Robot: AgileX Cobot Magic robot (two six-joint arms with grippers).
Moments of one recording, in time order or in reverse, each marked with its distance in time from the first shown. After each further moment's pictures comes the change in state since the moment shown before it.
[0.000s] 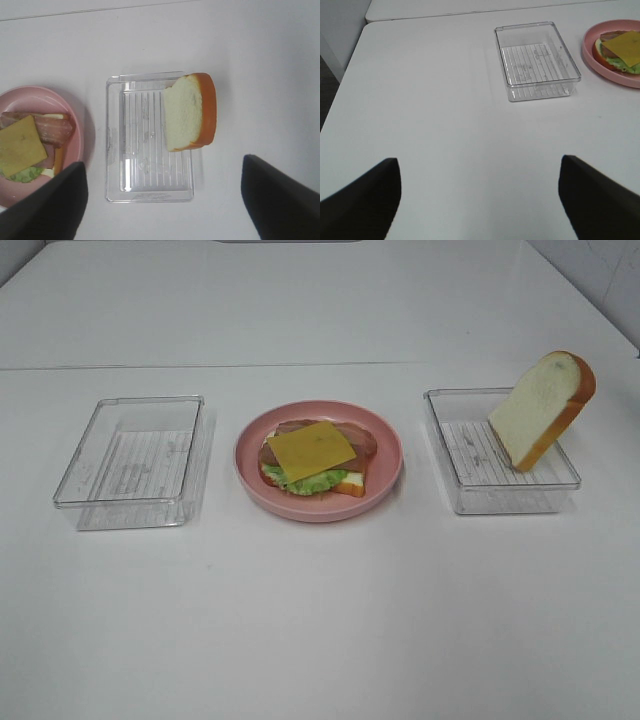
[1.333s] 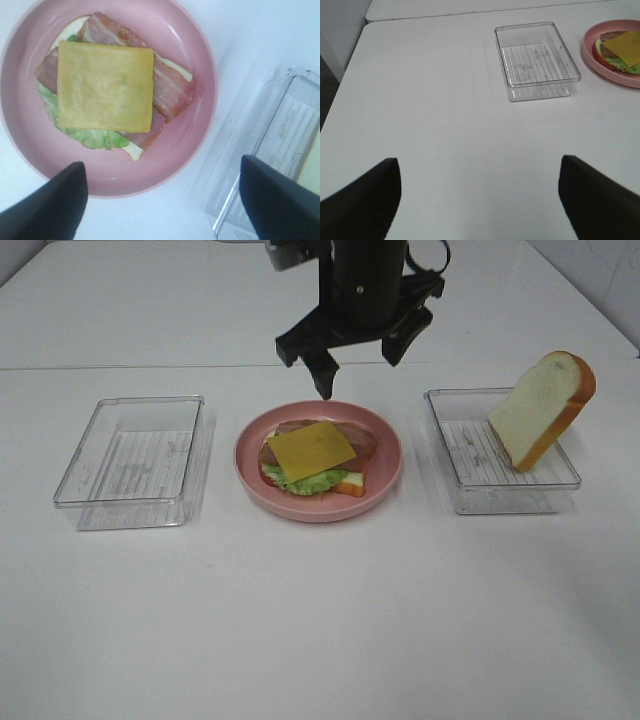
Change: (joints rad) left arm 0.000 0.000 0.000 0.000 0.000 0.000; right arm 0.616 0.389 -0.103 -0.321 -0.046 0.124
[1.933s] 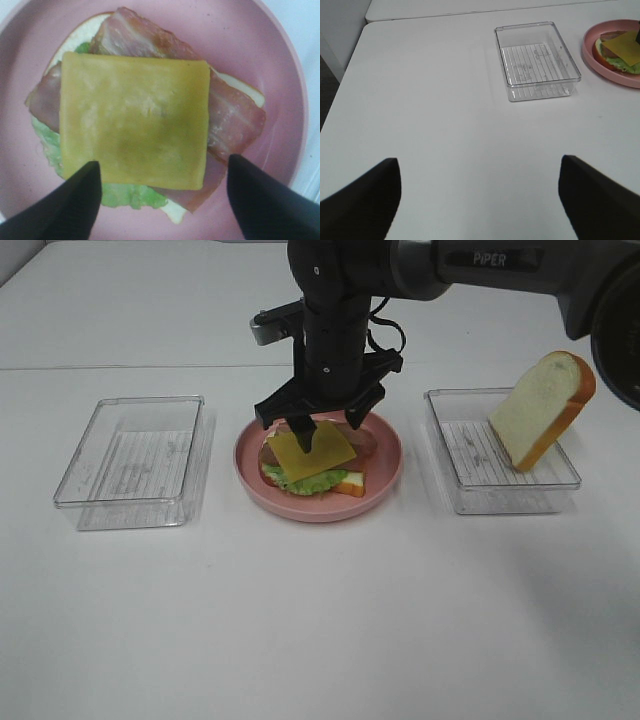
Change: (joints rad) left arm 0.000 0.000 0.000 0.000 0.000 0.000; right arm 0.000 0.201 0.000 0.052 -0.154 0.038
